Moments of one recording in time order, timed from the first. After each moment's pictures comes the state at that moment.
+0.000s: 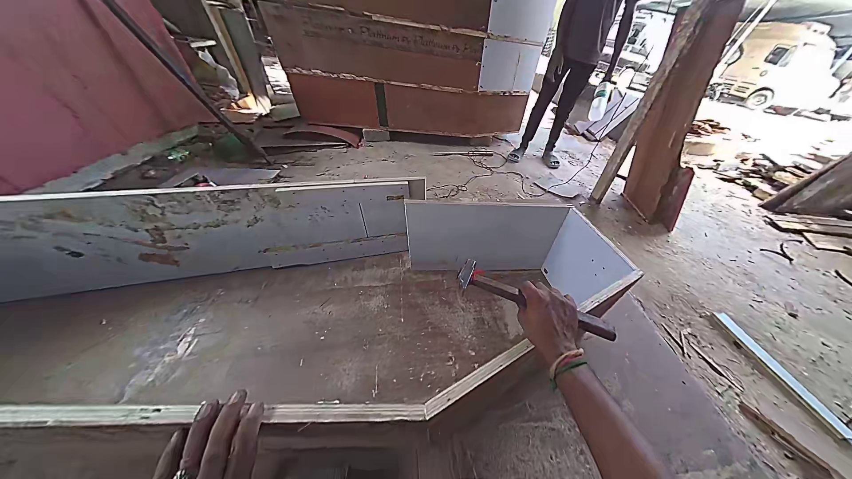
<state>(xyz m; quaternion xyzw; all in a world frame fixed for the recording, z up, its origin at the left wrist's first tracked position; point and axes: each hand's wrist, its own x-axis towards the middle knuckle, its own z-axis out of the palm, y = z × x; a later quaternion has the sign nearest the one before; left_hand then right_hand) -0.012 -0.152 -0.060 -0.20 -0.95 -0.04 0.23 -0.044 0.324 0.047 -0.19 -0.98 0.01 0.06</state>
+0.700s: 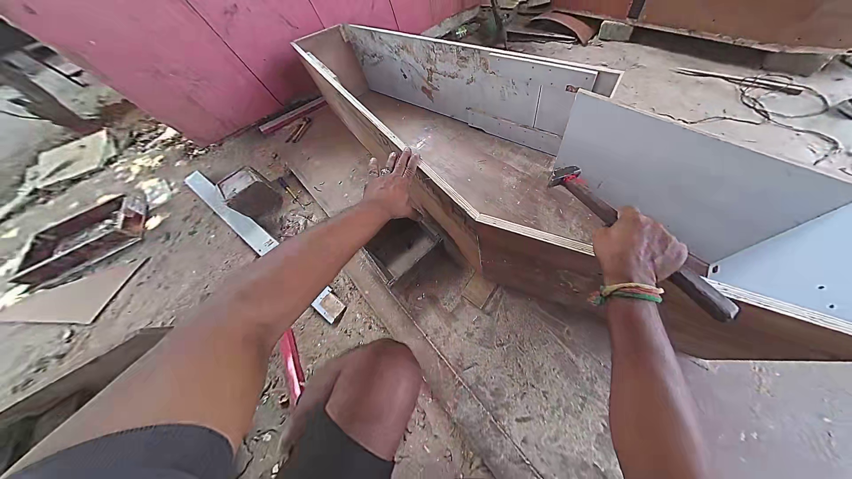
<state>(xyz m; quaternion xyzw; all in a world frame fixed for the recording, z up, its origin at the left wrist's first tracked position) 0.017 -0.054 0.011 0.17 -0.98 0.09 -0.06 -0.032 0.350 0.053 -0.06 -0.99 0.08 0.02</state>
